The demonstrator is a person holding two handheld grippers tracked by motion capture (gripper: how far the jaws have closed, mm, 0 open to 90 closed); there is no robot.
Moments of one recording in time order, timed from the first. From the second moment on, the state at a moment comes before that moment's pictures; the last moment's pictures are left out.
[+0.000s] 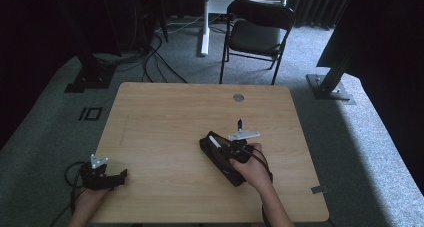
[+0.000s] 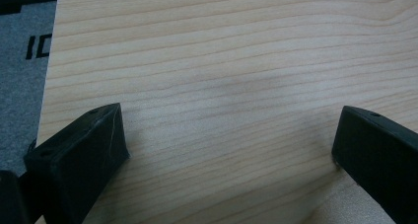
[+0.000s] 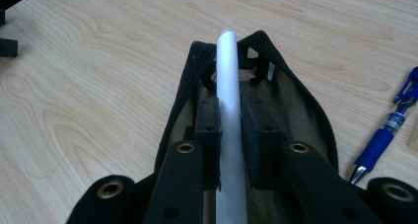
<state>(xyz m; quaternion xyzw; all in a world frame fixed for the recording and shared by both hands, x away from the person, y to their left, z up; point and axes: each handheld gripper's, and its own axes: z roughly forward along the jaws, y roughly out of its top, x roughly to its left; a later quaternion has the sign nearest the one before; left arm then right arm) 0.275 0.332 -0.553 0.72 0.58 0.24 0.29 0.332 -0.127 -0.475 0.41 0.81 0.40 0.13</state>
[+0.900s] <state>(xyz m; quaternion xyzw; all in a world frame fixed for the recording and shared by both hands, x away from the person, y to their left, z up) 0.275 0.332 -0.553 0.72 0.58 0.24 0.29 0.343 -0.107 -0.489 0.41 0.84 0.33 0.14</state>
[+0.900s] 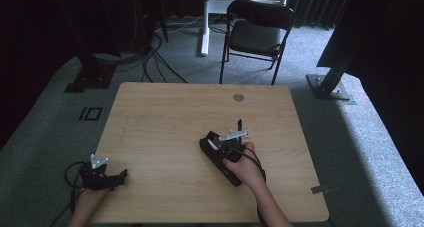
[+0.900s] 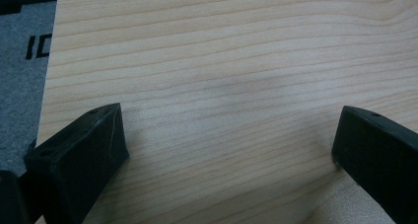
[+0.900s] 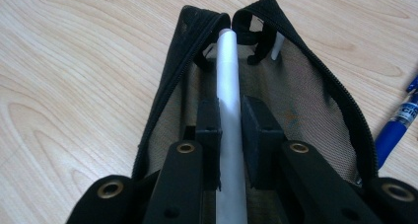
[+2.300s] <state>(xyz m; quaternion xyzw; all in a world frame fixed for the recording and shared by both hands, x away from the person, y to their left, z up) 0.275 0.332 -0.553 0.72 0.58 0.24 0.29 0.361 -0.094 -0.508 0.41 0.86 0.28 0.12</state>
